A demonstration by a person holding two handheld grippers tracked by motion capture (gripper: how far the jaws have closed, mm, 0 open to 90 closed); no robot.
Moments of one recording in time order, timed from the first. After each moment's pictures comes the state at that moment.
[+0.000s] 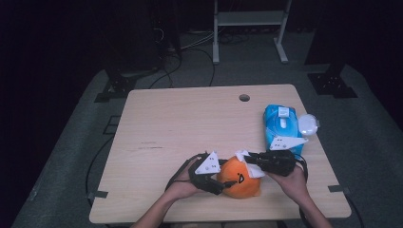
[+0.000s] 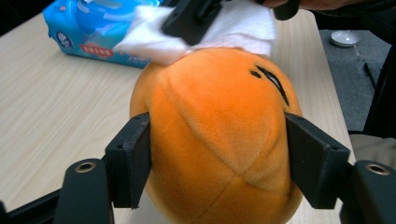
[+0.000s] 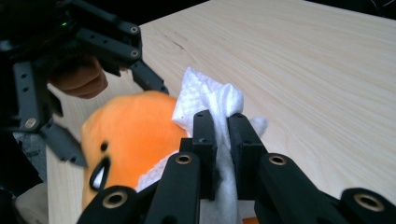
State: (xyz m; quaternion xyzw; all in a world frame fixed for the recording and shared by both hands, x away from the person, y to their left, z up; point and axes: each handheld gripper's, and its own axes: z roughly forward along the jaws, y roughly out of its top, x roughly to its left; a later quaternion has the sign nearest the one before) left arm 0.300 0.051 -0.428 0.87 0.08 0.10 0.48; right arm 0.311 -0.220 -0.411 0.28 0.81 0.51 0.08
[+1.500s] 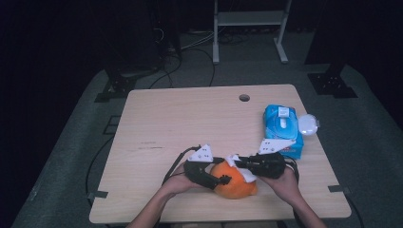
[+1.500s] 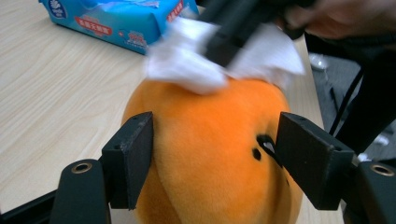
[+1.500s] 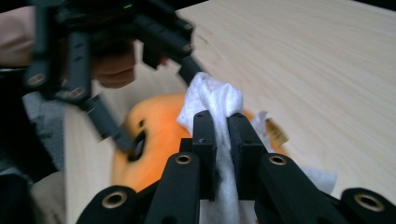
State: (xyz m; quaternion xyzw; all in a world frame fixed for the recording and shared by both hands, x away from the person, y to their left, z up) left arm 0.314 0.064 -0.427 0.86 0.12 0.03 0.49; right arm 0.310 -0.192 -0.409 0.24 0.83 0.50 0.07
